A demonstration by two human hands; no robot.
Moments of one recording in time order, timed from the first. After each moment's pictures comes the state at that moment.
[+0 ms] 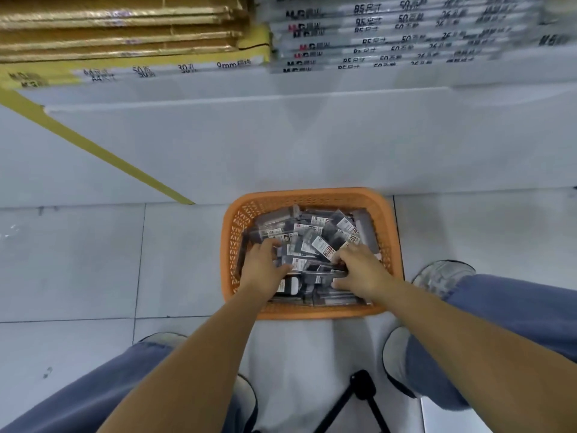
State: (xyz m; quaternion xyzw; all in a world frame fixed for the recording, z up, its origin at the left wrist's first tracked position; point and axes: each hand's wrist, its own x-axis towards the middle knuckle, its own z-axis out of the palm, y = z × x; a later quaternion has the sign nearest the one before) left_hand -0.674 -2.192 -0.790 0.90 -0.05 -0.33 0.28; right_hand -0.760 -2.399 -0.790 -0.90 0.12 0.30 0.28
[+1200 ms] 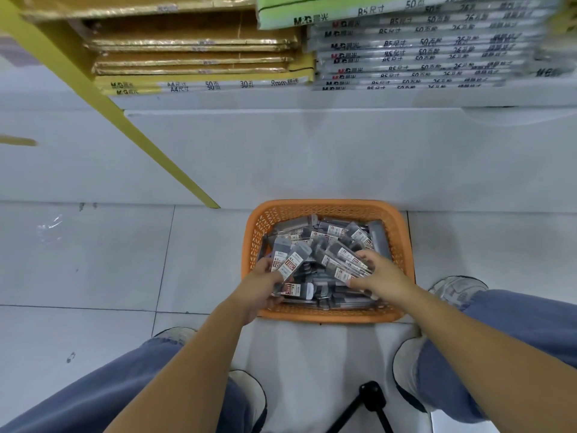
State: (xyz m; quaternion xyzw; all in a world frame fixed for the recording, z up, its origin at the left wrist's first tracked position) left_hand -0.683 -2.148 -0.761 0.66 0.21 -0.47 0.54; right_hand -0.767 -2.401 -0.767 -0.79 0.28 0.26 0.48
